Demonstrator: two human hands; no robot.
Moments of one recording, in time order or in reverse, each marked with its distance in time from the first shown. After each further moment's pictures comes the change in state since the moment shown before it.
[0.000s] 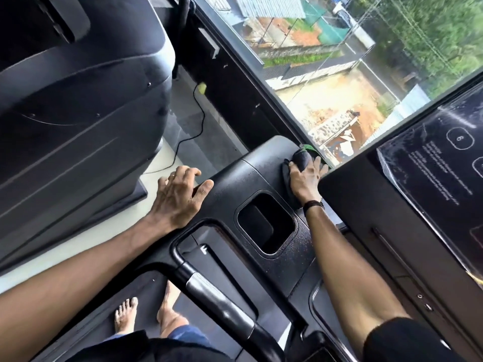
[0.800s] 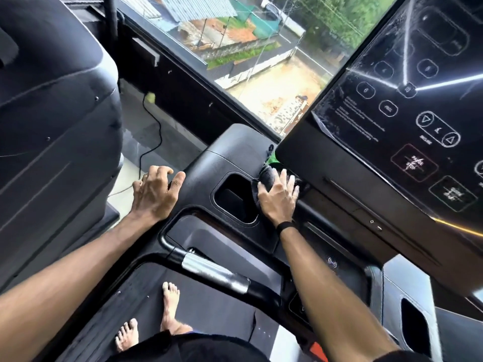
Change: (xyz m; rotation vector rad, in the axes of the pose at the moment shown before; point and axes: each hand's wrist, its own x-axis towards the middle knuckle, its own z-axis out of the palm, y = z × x) left_hand -0.003 0.003 -0.005 -0.015 -0.042 0.024; right_hand -0.123 0.050 -0.003 -0.322 0.201 0.015
